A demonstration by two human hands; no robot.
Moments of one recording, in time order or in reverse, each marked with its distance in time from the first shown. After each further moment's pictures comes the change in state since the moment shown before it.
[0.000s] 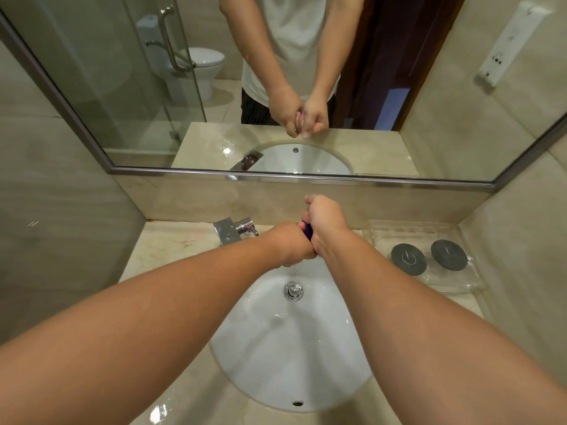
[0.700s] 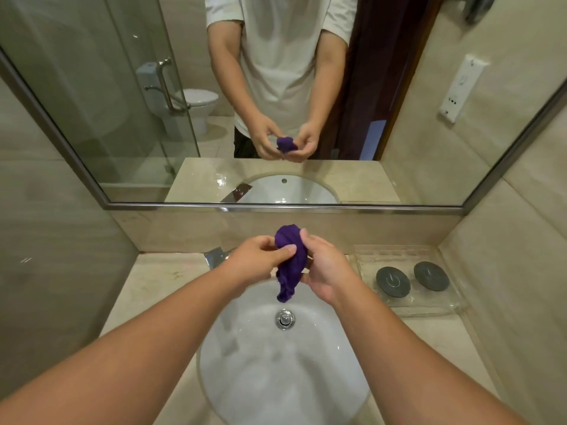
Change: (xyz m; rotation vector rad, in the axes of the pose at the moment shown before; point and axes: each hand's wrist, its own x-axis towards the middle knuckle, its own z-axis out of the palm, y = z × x) left_hand -0.026 -0.020 -0.015 -0.754 0.112 0.110; right_hand -0.028 0.012 -0.055 0.003 -0.338 -0.086
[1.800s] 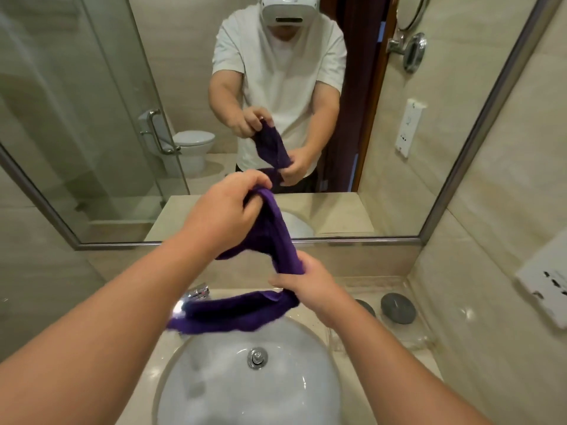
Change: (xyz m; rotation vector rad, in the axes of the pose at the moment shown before) left_hand -0.015 0.153 0.035 0.780 0.473 0.935; right_hand -0.040 -0.073 -0.070 -0.445 -0.146 -0.269
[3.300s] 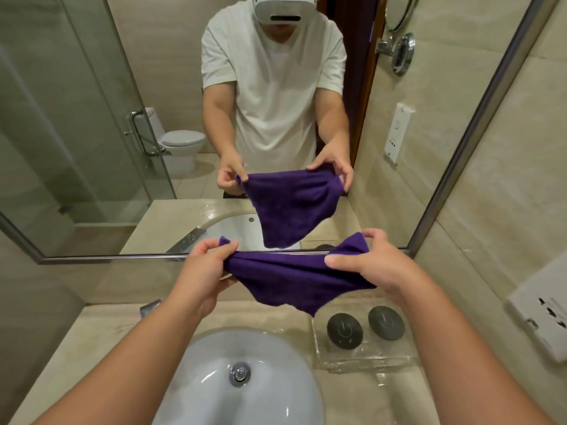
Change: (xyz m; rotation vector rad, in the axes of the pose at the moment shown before) left_hand -0.029 -0.023 0.087 -1.059 0.133 -1.077; right_hand -0.005 -0.059 -0.139 -0.366 0.291 0.232
